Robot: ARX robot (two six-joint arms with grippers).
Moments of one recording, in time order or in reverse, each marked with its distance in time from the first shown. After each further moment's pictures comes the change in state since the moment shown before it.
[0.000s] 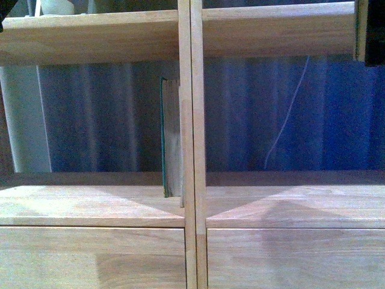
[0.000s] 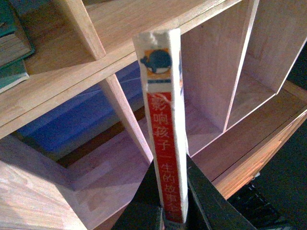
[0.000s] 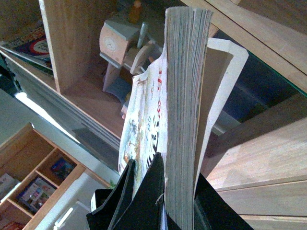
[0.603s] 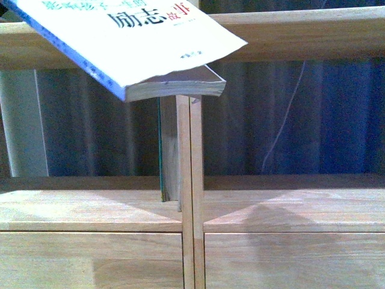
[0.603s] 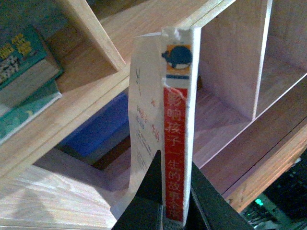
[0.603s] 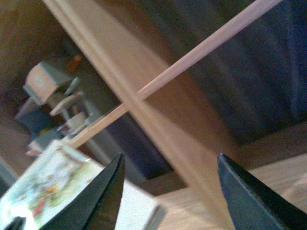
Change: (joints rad) left arm 0.129 -0.030 0.000 -0.084 0.124 0.190; right arm -0.356 -0.191 -0.133 -0.046 0.063 -0.448
